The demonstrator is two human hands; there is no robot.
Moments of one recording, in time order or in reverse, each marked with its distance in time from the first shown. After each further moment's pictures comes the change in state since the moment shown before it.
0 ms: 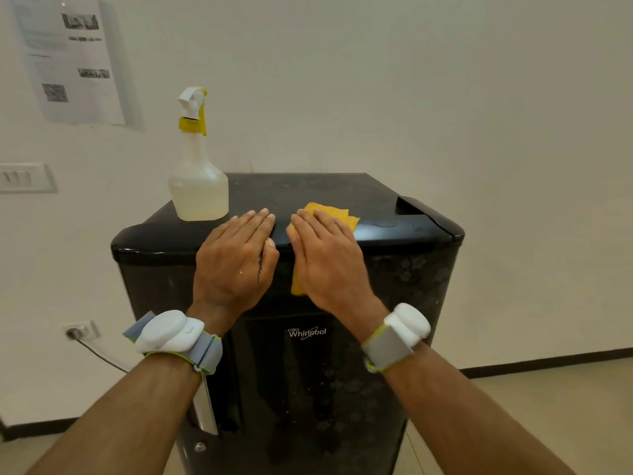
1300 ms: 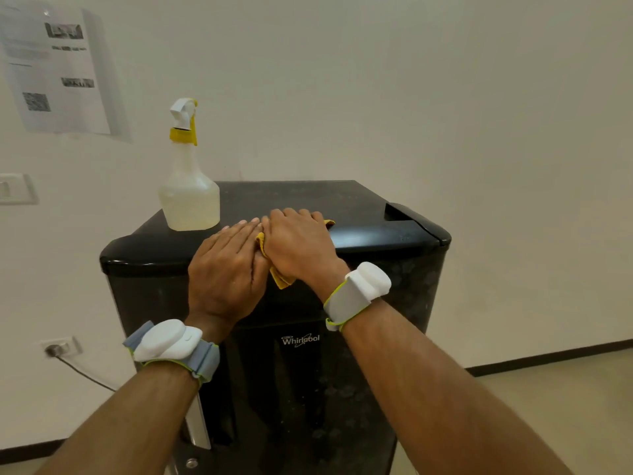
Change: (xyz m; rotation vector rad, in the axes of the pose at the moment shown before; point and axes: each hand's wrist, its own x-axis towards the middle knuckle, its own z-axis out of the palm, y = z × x) left_hand -0.002 -0.002 0.008 -0.006 0.088 0.023; right_hand 0.058 -0.019 -0.006 -0.033 -0.482 0.105
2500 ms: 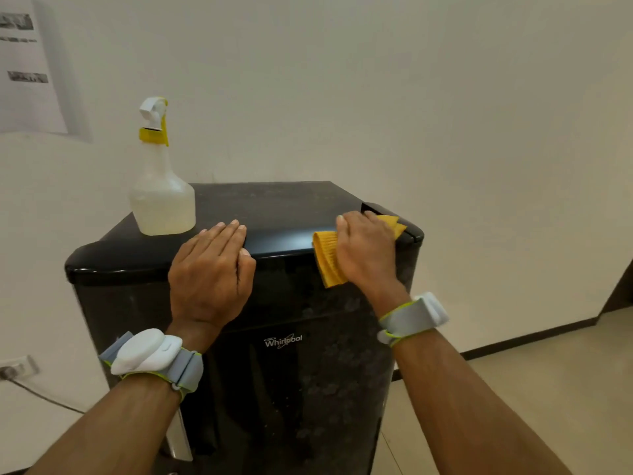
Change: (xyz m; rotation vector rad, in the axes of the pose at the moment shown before) left_hand 0.001 0.008 -0.001 -0.022 -0.010 -0.056; right_hand -0.049 0.097 0.001 0.124 0.347 0.387
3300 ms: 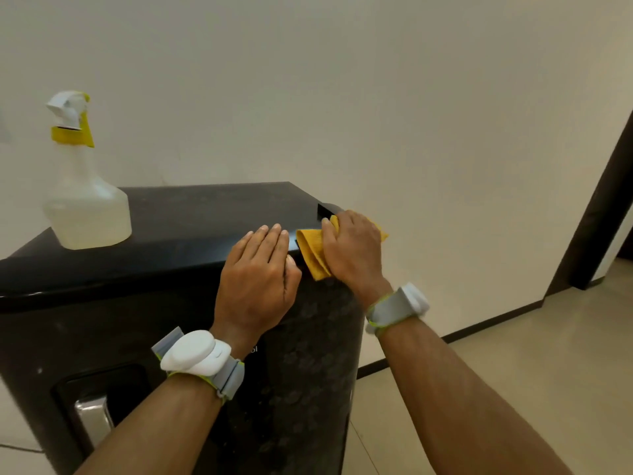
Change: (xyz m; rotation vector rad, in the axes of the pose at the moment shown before) left_hand 0.018 0.108 0.040 -0.125 -0.122 0.128; right_hand 0.019 0.055 -0.009 -0.087 -0.042 0.132
